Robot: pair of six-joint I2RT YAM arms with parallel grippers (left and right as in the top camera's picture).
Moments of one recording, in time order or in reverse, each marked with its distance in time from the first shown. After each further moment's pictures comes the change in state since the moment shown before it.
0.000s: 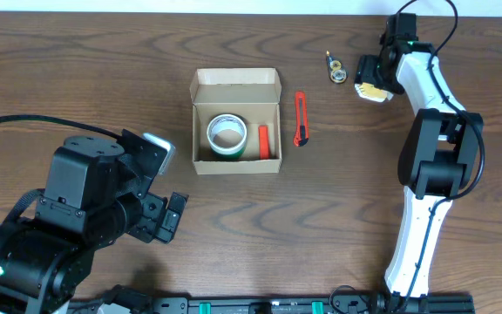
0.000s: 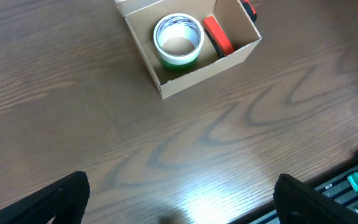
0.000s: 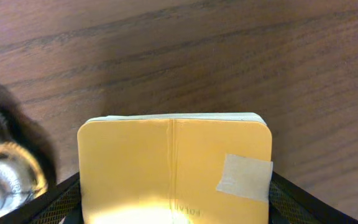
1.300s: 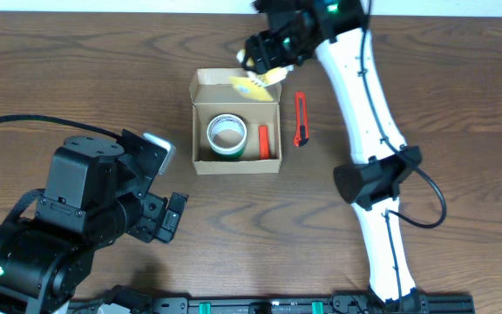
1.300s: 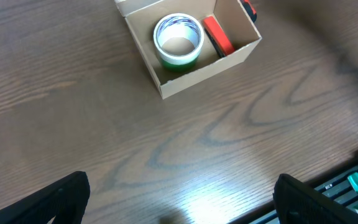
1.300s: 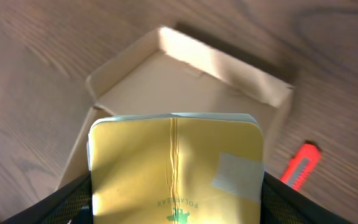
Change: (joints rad) left arm 0.000 0.000 0.000 0.000 0.000 0.000; right arm 0.473 0.031 0.848 -0.743 -0.335 -0.195
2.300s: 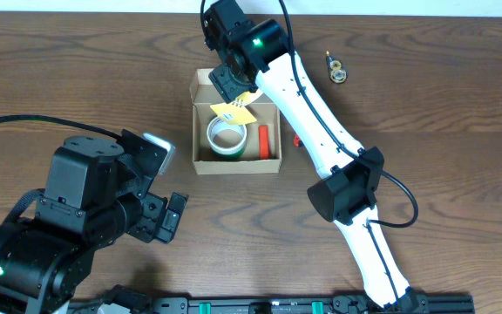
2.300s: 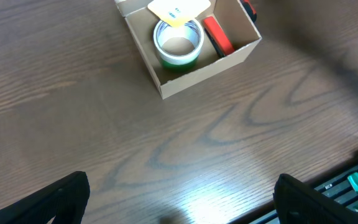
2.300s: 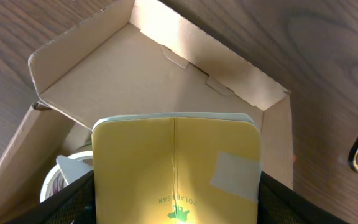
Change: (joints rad) left arm 0.000 0.000 0.000 0.000 0.000 0.000; right arm 0.209 -0.001 -0.192 0.131 0.424 -0.010
